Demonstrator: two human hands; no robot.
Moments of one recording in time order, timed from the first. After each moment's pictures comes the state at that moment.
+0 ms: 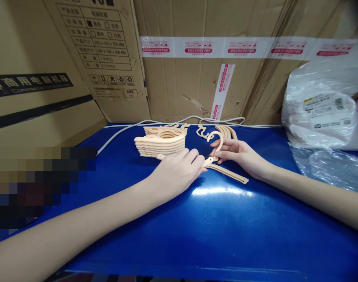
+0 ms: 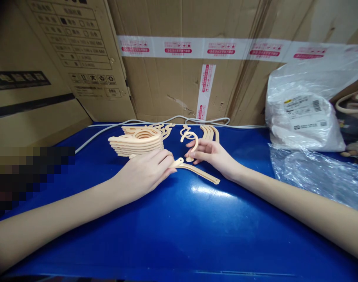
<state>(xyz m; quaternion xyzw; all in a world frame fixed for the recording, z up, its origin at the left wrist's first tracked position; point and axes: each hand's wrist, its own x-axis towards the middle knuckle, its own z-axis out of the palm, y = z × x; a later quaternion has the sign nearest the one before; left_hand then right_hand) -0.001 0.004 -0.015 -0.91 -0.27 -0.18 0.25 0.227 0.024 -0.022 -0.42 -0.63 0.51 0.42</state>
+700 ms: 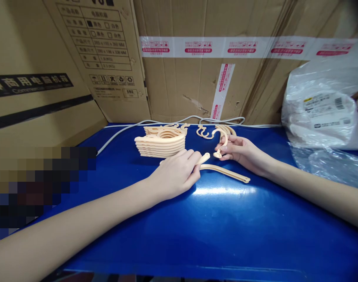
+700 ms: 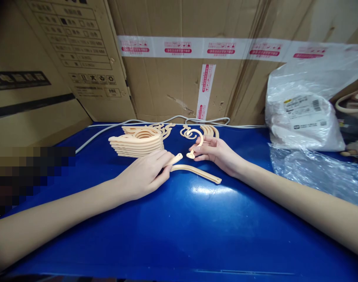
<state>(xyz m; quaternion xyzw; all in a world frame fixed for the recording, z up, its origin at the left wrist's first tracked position) -0.002 0.007 -0.013 -0.93 -0.31 -0.18 0.02 0.234 0.029 -0.017 -0.40 -0.54 0.60 0.45</state>
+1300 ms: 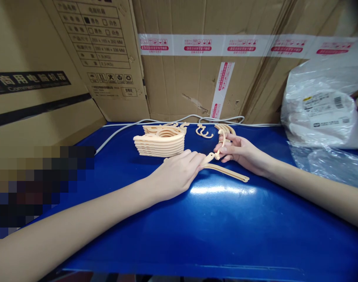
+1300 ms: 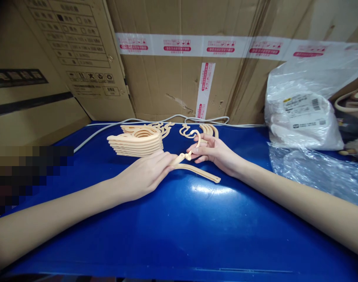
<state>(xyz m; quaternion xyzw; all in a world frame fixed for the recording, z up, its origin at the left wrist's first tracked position) -0.001 0.006 -0.016 -0.95 -0.26 -0.19 0.03 0.233 0.028 -0.017 -0.40 -0.55 0.59 0.43</state>
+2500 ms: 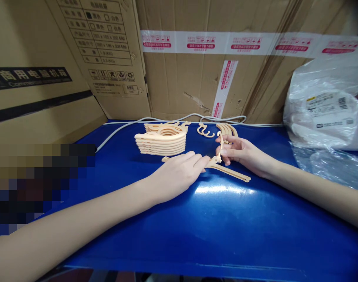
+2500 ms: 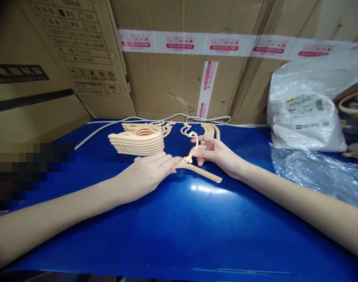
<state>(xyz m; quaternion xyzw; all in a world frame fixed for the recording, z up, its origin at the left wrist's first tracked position) -0.004 0.006 -0.023 -0.94 -0.21 -0.20 0.16 0.233 0.026 -0.020 -0.40 -0.60 0.57 0.40</state>
